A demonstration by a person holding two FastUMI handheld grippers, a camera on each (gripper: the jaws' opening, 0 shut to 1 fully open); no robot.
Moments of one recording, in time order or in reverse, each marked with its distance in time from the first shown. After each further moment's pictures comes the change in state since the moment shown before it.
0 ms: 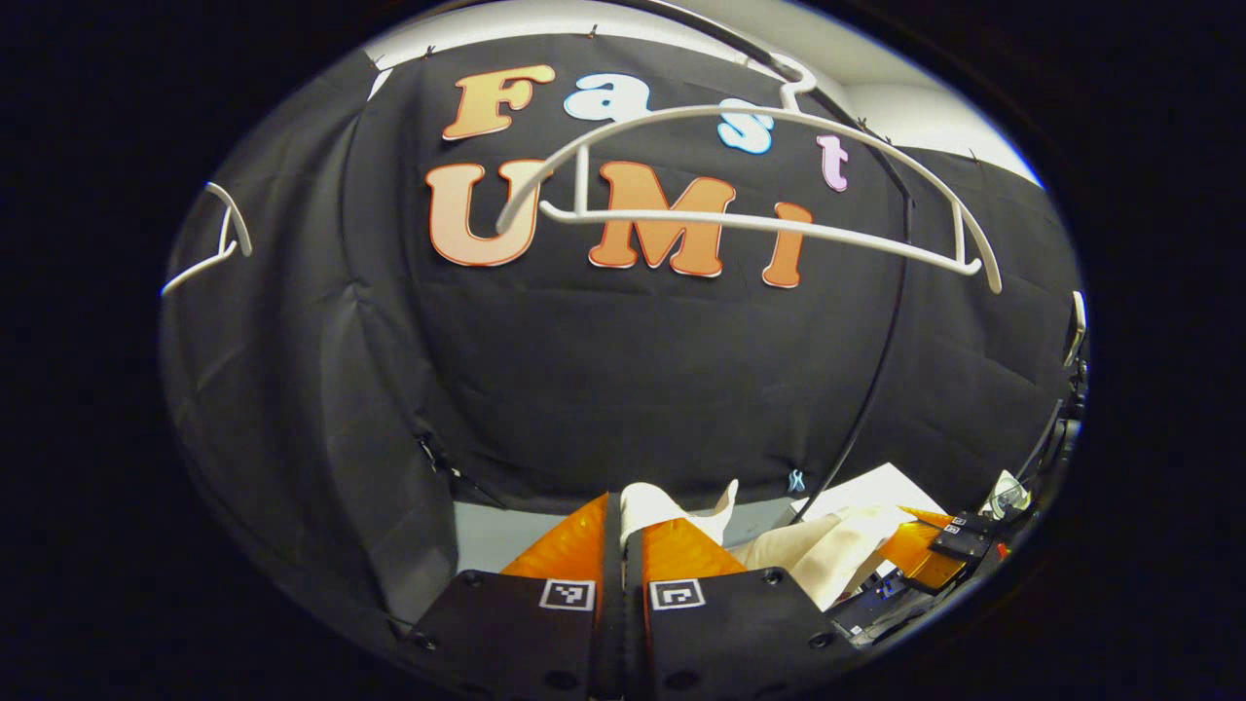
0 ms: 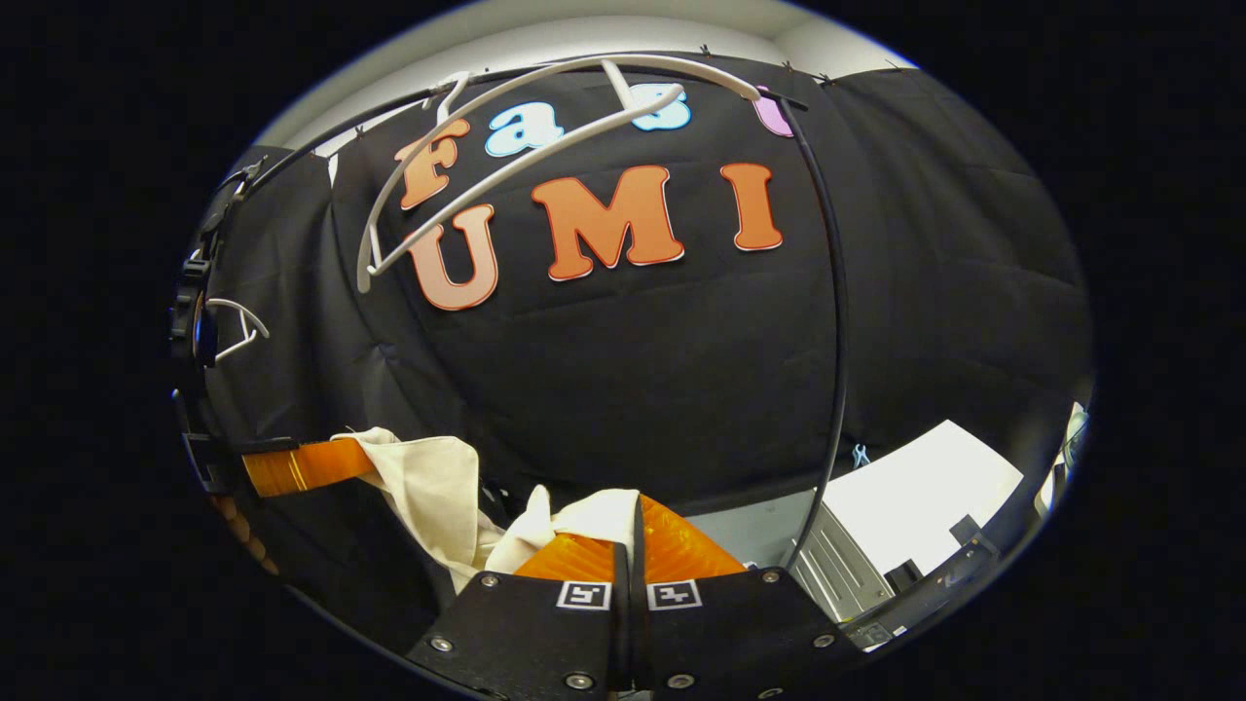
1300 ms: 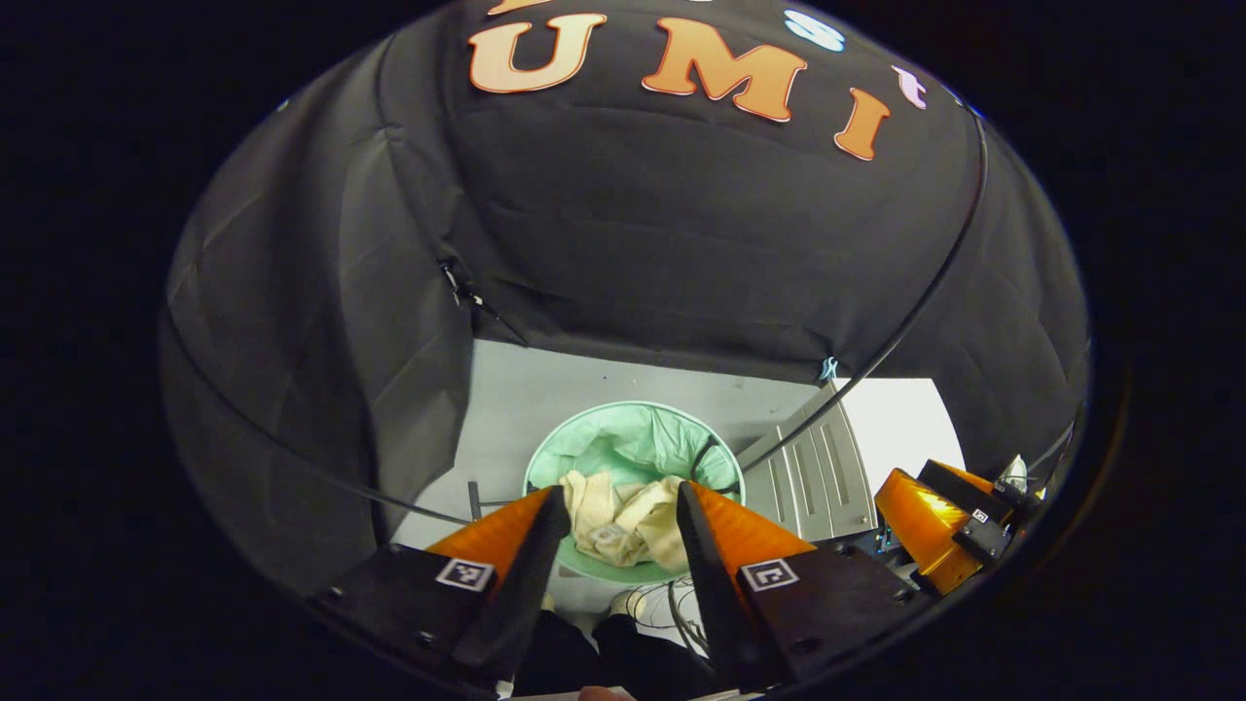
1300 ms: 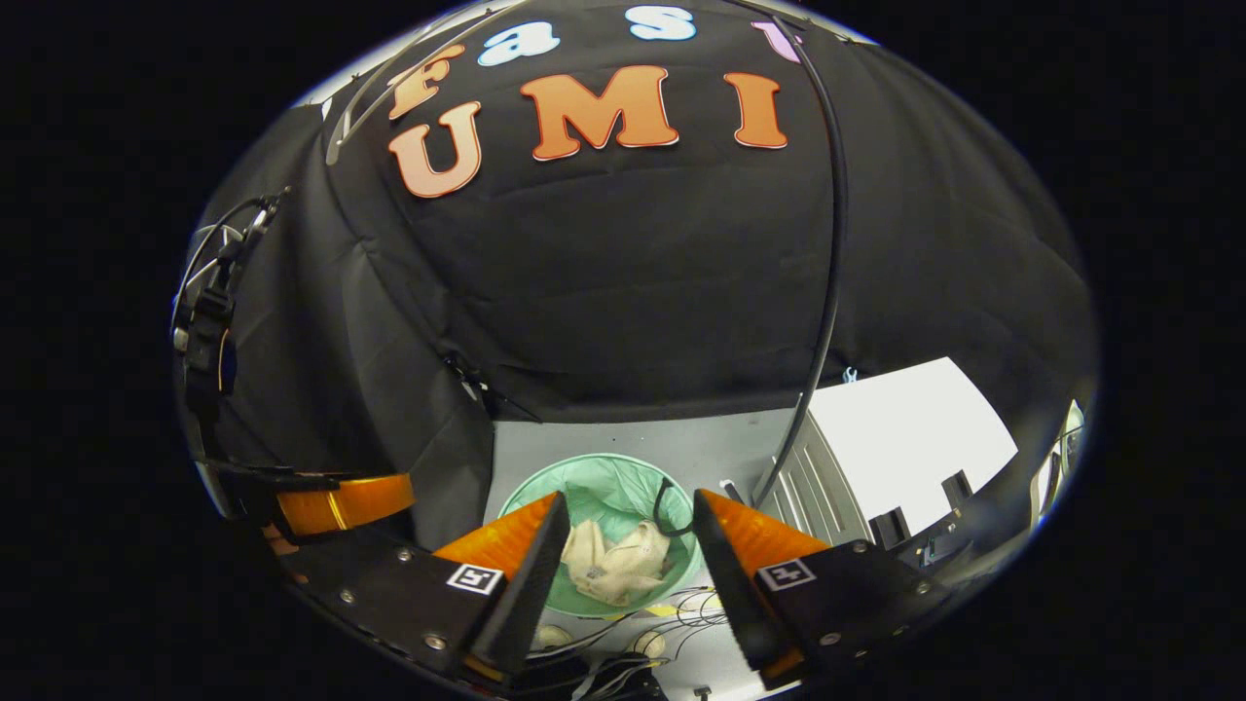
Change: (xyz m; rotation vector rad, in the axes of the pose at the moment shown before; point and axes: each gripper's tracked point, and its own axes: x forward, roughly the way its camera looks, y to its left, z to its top) left arm 0.001 0.002 -0.185 -0.136 0.455 0.166; right arm 0.011 -0.045 -0.112 -0.055 0.293 0.000
